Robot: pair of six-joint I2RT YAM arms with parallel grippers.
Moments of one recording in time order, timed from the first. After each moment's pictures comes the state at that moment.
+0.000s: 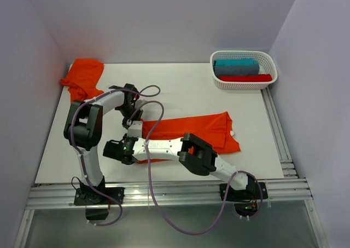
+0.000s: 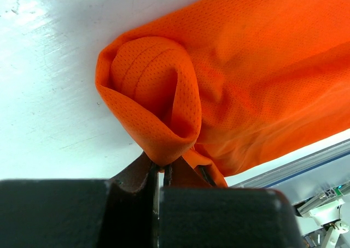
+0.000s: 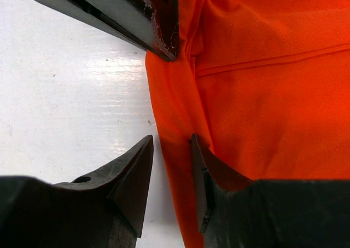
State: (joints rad) left arm -0.30 1.96 1.34 -0.95 0.29 -0.02; right arm 1.33 2.38 1.96 -0.90 0.74 1.32
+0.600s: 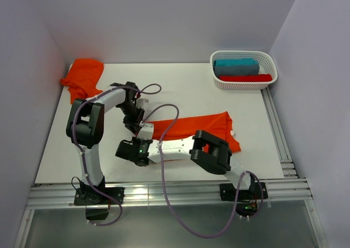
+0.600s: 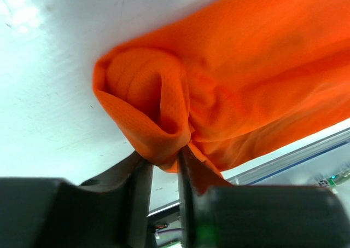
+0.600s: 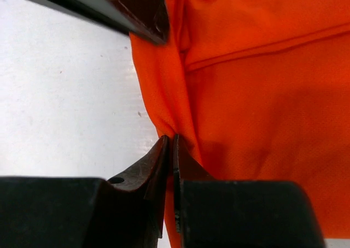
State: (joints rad) left arm -0.30 2.00 1.41 -1.01 0.32 -0.02; right arm 1.32 2.18 1.57 -0.55 0.70 1.35
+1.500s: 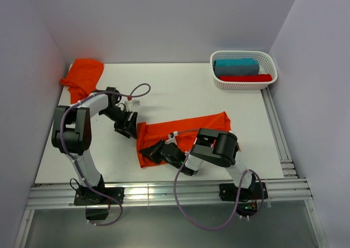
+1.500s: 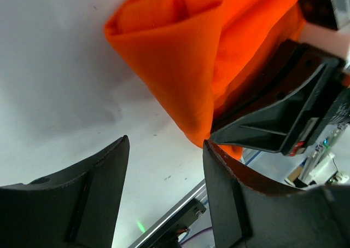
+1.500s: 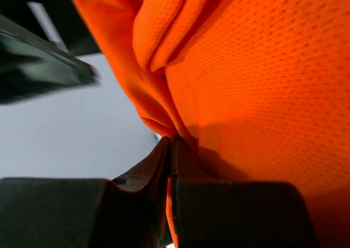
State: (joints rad) left arm -0.13 1.85 1.23 -0.96 0.61 0.28; right arm 1.15 2.09 0.65 1.09 0.21 1.70
